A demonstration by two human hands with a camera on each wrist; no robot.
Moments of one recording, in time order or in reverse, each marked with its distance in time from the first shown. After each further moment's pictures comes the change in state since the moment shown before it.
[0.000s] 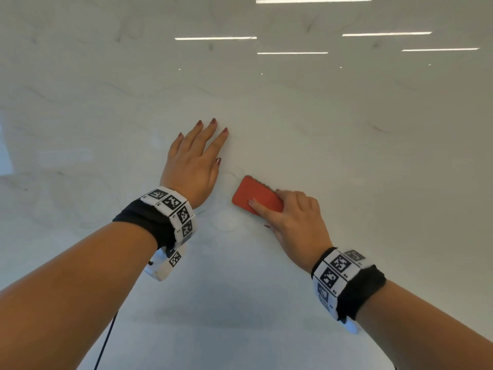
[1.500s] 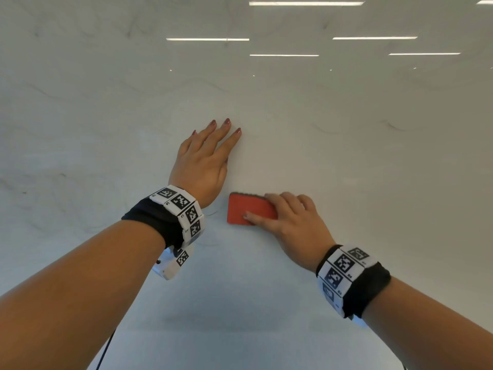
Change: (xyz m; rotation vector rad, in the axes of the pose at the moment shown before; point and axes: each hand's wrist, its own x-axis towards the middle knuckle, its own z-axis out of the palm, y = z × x) left_hand 0.000 -0.019 0.009 -0.053 0.060 0.096; right_hand 0.010 -0.019 0.008 -0.089 -0.079 -0.199
